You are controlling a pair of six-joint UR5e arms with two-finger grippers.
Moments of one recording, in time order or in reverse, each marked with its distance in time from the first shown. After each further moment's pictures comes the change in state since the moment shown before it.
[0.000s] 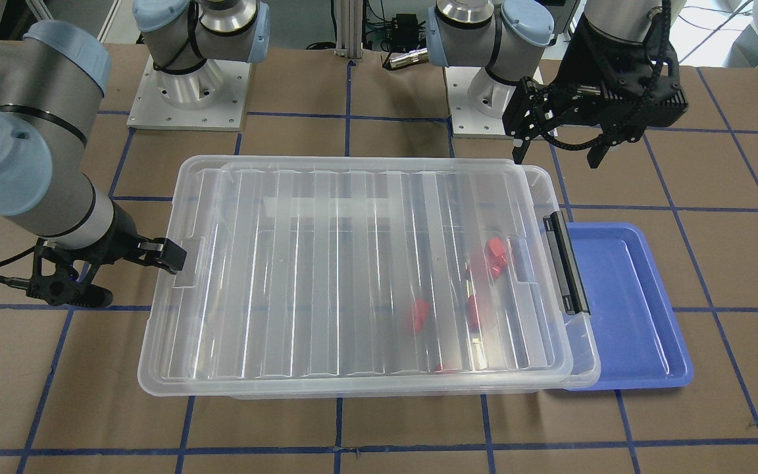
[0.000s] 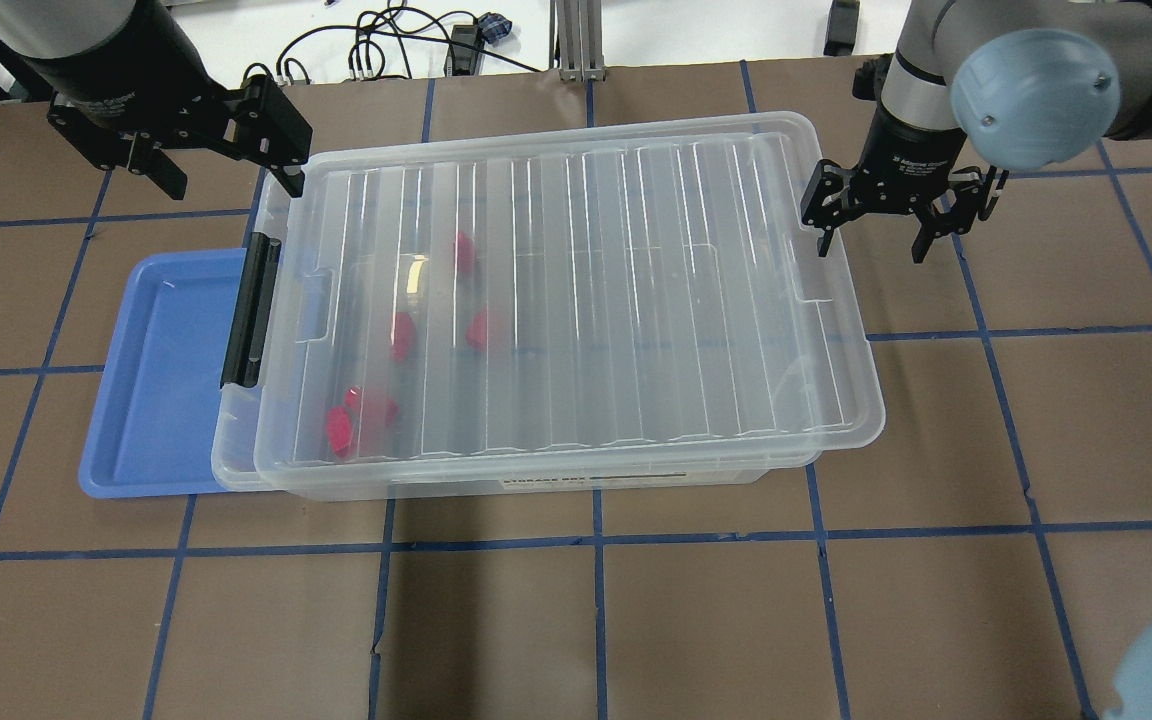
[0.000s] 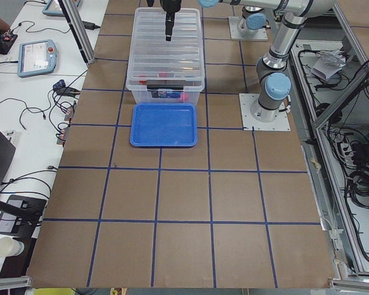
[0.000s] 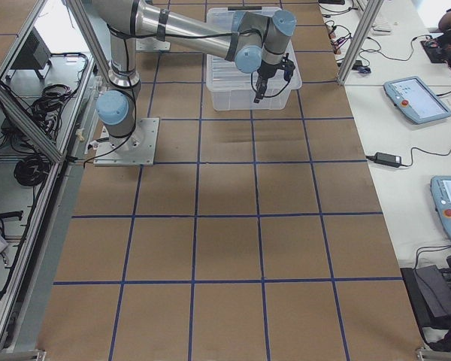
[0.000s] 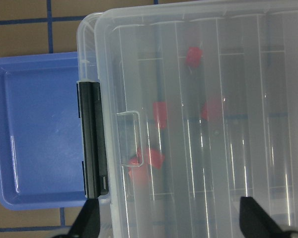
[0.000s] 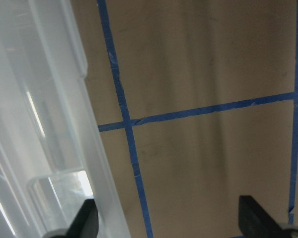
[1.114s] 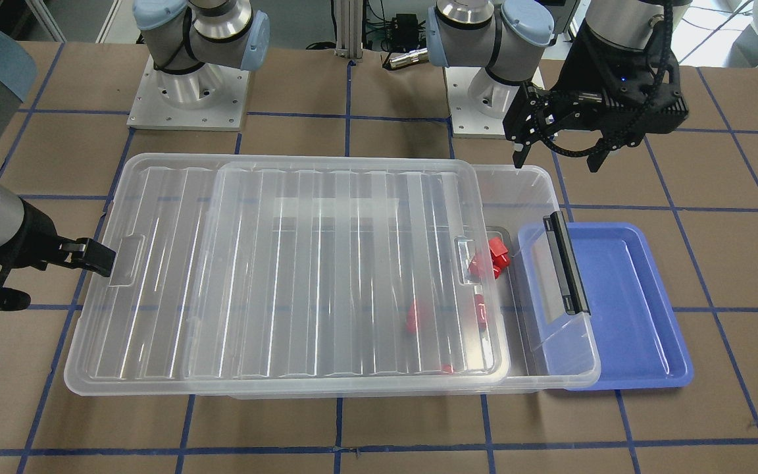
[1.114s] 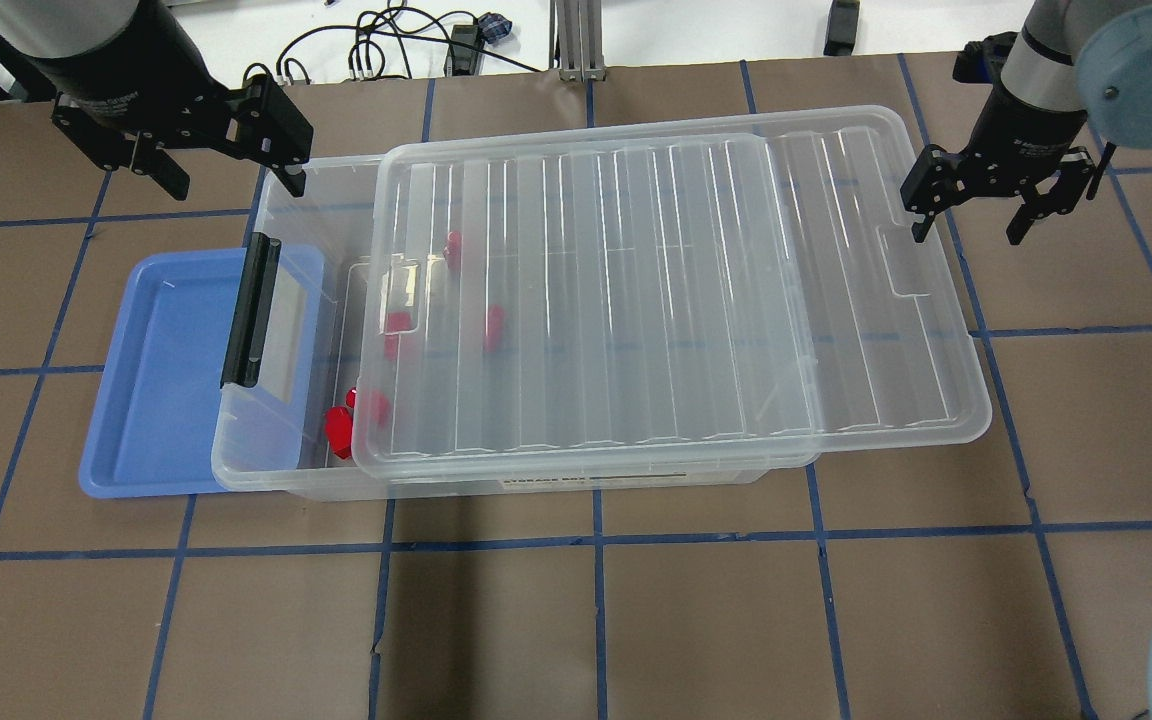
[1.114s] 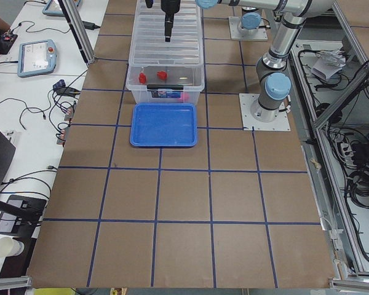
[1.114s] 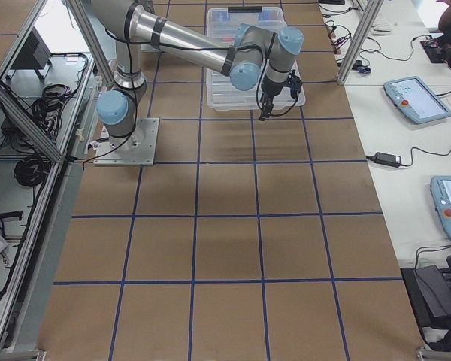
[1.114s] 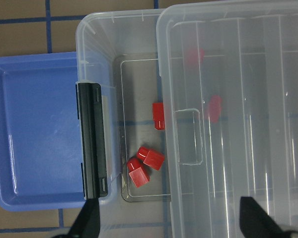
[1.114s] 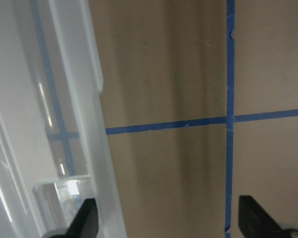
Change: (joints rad) left arm 0.004 -0.005 0.000 0.001 -0.004 0.000; right arm -0.157 -0.001 -0.011 -0.006 -0.027 -0.244
